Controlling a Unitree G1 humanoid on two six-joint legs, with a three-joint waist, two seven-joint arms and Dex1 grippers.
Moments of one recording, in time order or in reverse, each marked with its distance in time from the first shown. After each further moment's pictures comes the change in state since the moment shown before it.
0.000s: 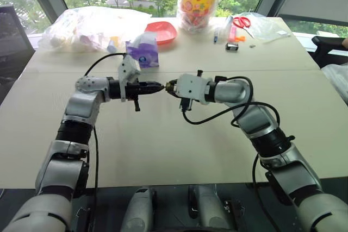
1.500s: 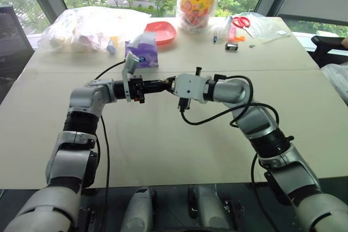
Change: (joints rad) left arm -0.102 -0.081 0.109 0.120 -0.255 0.623 -0.043; right arm 0.000 0.006 -0.002 -0.031 -0.034 -0.034 -0.035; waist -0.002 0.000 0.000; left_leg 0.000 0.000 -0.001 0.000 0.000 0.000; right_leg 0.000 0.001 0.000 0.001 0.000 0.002
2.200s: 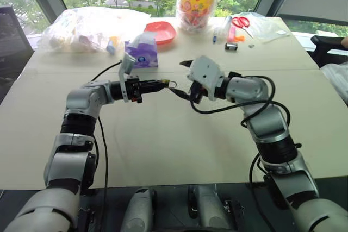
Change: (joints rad) left arm 0.037 0.018 0.033 -0.054 -0.024 0.034 0.004; right arm 0.063 0.028 -0.185 -0.196 0.192 0.340 -0.024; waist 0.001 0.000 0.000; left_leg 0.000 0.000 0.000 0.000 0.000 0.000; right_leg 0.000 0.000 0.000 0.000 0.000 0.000
